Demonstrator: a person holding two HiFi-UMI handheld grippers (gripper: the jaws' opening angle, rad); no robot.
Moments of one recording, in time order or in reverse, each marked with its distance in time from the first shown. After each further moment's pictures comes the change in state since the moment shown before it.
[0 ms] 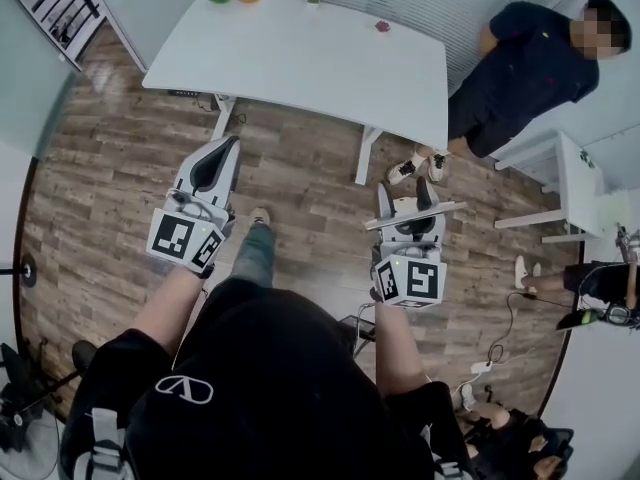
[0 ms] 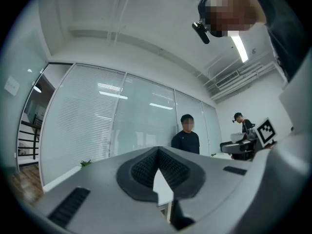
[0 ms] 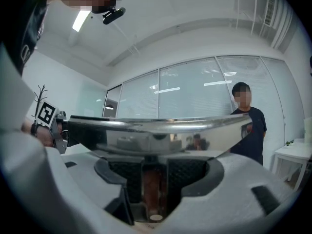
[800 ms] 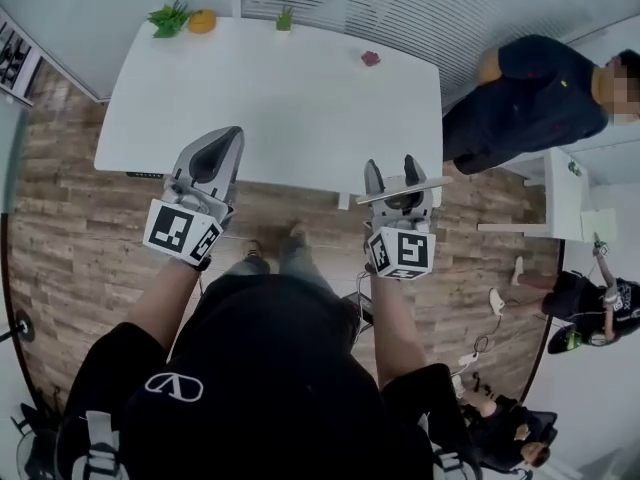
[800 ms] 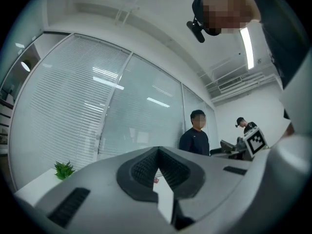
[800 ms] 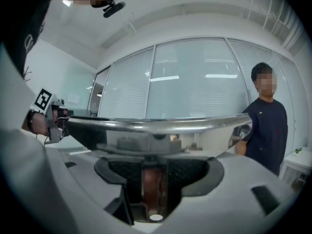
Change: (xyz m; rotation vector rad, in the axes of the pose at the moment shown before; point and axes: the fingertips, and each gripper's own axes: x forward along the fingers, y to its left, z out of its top) left arm 0.298 0.190 -0.071 -0.082 0.025 -0.139; right arm 0.348 -0.085 -0.055 -0.058 0.104 -0.065
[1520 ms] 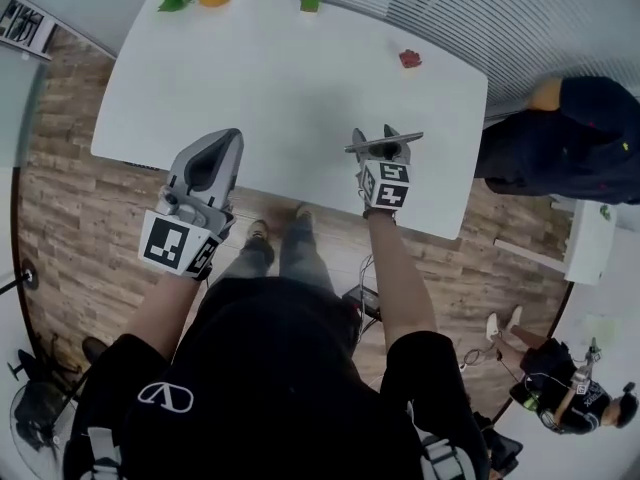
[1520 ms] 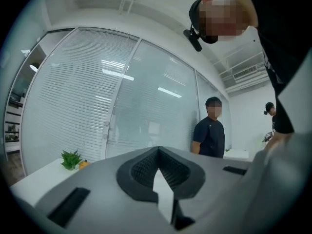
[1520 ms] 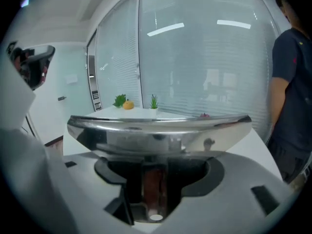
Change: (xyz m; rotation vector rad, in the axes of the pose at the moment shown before) left arm 0.082 0.042 -0.067 -0.020 0.113 0.142; right arm 0.209 -0.041 -0.254 0.076 0.503 0.184
